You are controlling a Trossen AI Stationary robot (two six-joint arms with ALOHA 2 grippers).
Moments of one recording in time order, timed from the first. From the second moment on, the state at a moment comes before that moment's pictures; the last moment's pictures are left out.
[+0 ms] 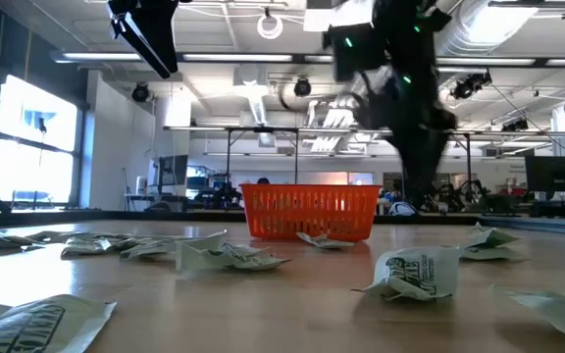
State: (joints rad) left arm -0.14 1.31 1.28 -1.15 -0.48 -0.61; right arm -0.13 1.73 1.21 -1.14 0.12 0.59
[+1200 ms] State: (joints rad) left arm -0.14 1.31 1.28 -1.12 -0.47 -0.63; right arm -0.39 1.60 0.76 -0.81 -0.14 0.39
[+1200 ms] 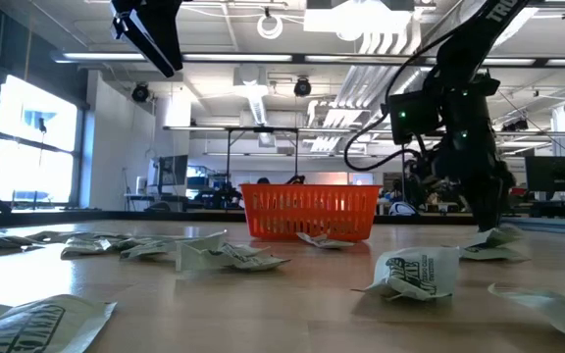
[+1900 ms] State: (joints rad) left arm -0.14 1.31 1.28 -1.13 -0.47 -0.61; right arm -0.23 1.72 1.30 -0.57 -0.35 0.45
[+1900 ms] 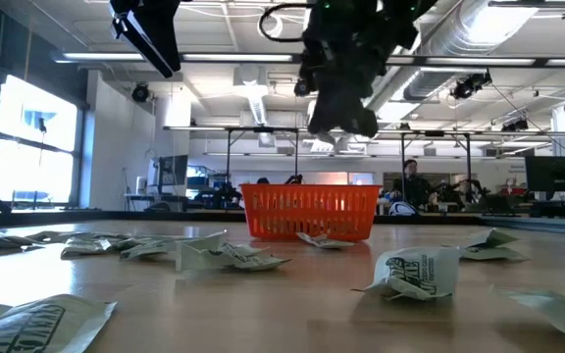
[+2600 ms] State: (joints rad) left arm -0.14 1.31 1.28 -1.13 -0.47 -0.59; right arm -0.11 1.71 1.31 -0.95 -0.01 0.28
